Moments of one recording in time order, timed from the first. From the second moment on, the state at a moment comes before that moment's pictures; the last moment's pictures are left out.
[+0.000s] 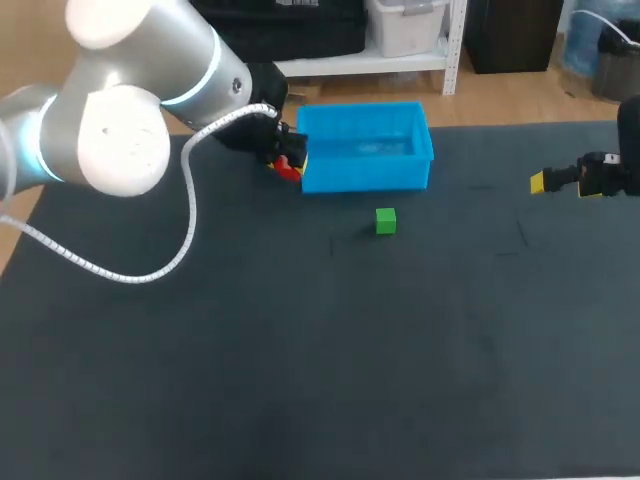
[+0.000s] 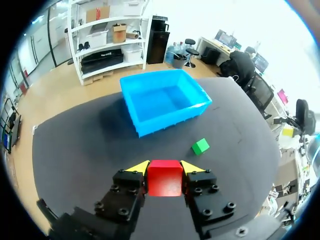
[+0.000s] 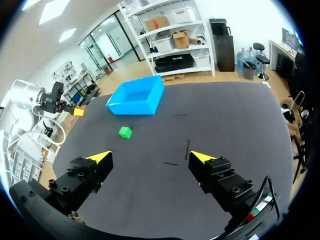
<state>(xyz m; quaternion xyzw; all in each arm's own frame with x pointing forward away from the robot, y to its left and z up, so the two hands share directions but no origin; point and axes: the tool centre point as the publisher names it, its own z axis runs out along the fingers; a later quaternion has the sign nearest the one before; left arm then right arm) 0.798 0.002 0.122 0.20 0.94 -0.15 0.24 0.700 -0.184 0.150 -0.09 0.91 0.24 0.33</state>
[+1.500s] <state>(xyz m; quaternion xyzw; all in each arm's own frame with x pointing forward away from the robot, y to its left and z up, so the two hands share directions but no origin) 0.919 -0.055 0.087 0.22 0.93 -0.17 0.24 0.700 -0.184 0.150 -0.09 0.91 0.24 0.33</state>
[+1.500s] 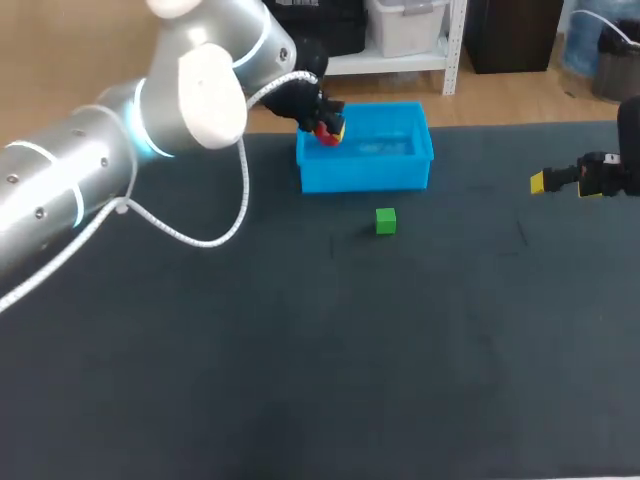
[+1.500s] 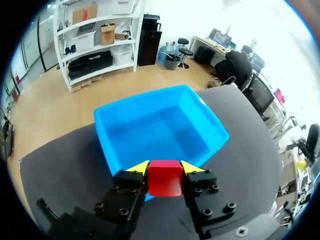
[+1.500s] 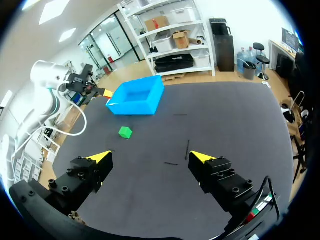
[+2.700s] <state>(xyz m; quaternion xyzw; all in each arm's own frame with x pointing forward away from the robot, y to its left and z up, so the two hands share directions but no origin) 0.942 -0.053 0.053 0.21 0.94 -0.14 0.23 0.700 -0.184 0.150 -0.09 0.91 0.24 0.33</state>
